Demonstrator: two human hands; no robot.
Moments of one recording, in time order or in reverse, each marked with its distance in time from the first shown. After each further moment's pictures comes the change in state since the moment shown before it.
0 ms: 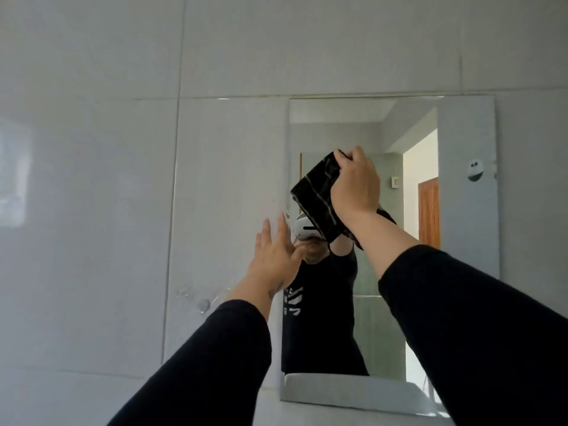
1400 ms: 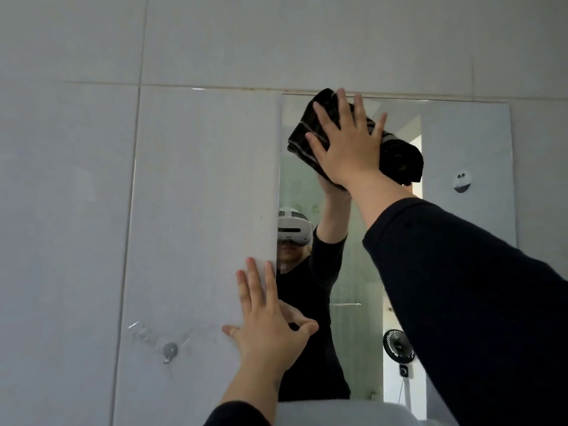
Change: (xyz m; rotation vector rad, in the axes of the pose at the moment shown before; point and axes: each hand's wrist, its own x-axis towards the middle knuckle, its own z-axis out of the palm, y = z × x) left_hand -0.006 -0.025 0.049 0.194 -0.023 -0.146; right_hand 0.106 0.014 0.052 -0.451 -0.066 -0.186
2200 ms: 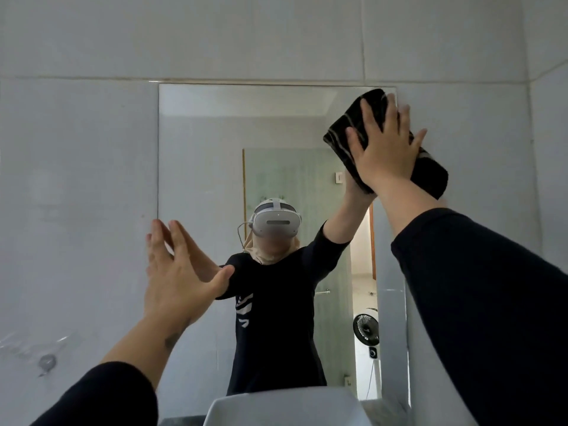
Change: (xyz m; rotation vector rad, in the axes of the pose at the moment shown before) left_hand 0.028 0.071 0.001 -0.083 0.347 0.043; right_hand -0.047 0.233 0.003 0.080 -0.033 0.297
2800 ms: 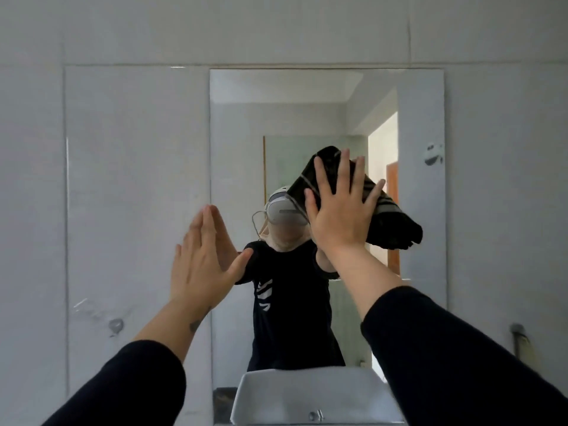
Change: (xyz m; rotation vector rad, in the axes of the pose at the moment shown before) left_hand 0.000 -0.047 -0.024 0.044 -0.005 0.168; right_hand -0.139 -0.114 0.043 -0.031 0.027 -0.136
